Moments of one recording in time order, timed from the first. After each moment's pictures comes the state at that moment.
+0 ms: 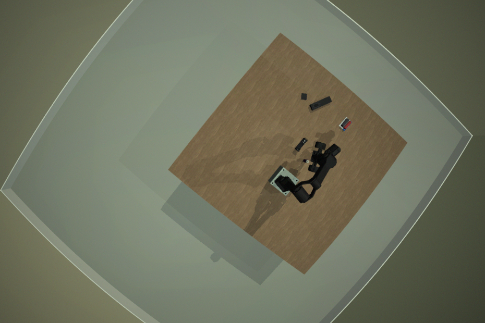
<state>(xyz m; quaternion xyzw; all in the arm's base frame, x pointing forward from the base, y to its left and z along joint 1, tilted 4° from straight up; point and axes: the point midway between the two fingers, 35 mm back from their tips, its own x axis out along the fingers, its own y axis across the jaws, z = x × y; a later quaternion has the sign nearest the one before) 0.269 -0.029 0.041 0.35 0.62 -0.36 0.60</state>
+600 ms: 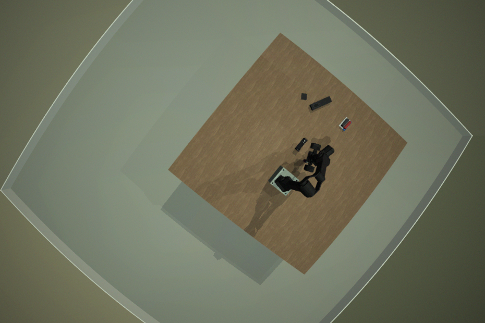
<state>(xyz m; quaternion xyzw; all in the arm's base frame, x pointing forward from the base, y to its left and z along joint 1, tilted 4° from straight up) 0.258 -0.033 -0.036 0.36 0.62 -0.37 0.59</state>
